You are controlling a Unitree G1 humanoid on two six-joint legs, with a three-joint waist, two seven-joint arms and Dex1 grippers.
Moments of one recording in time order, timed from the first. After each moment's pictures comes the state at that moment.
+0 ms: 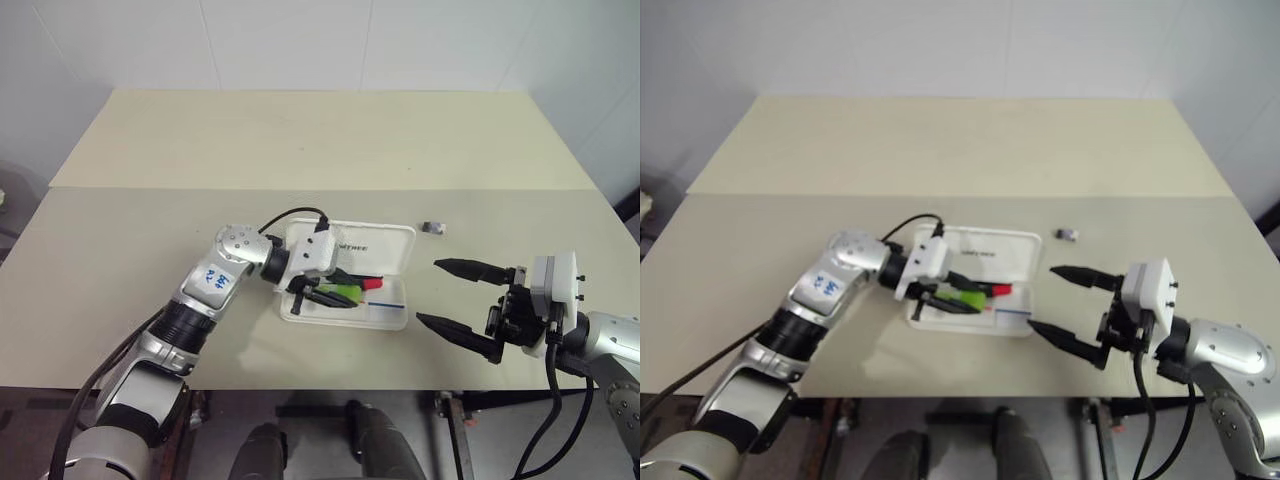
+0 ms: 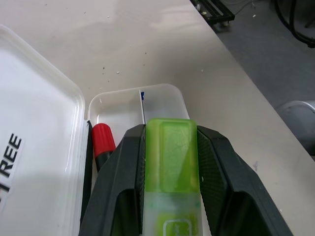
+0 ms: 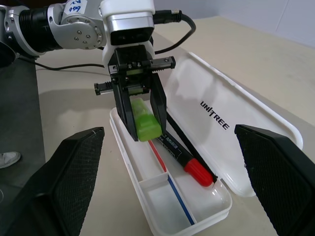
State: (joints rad) left arm -0.77 0.43 -0.37 0.17 -0.16 0.22 -1.25; right arm 0.06 -0.75 -0.30 -0.54 0.72 0.35 0.97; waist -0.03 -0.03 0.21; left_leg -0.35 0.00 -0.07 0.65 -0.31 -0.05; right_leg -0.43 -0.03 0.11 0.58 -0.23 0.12
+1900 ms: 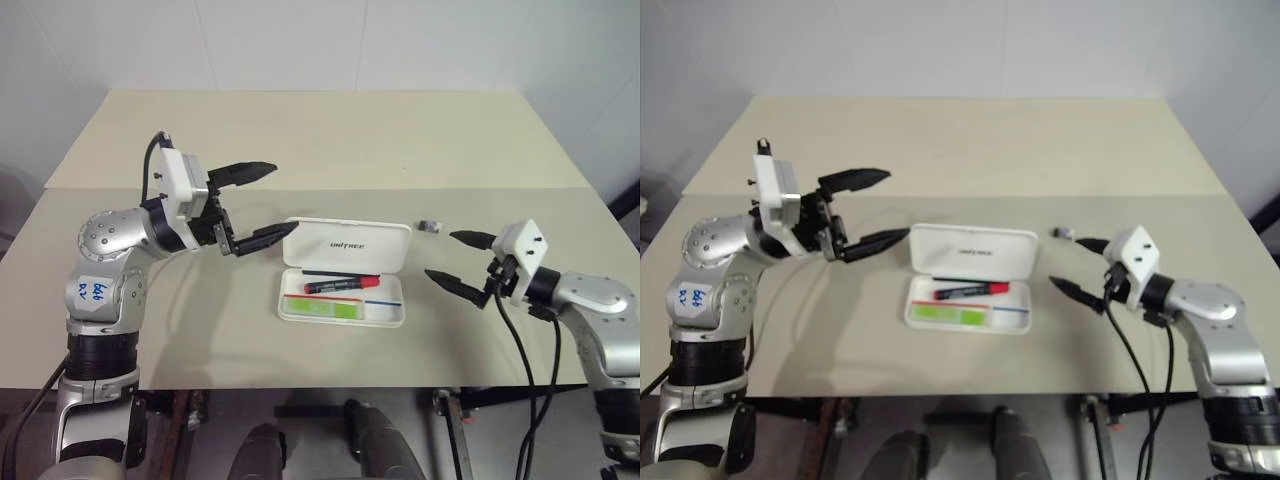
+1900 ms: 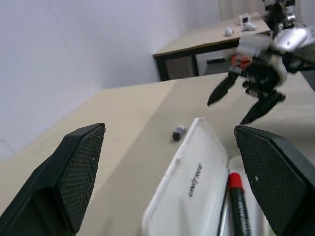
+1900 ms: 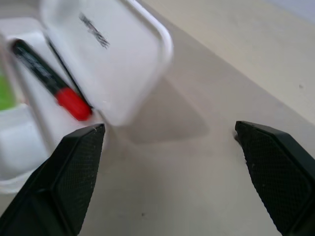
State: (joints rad) left arm -0.59 0.56 0.18 -0.06 -0.46 0.24 -1.02; right arm -0.34 -0.70 -0.10 0.08 0.29 0.15 0.91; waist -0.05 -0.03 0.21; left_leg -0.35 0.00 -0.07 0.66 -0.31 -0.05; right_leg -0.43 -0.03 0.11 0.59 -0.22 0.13
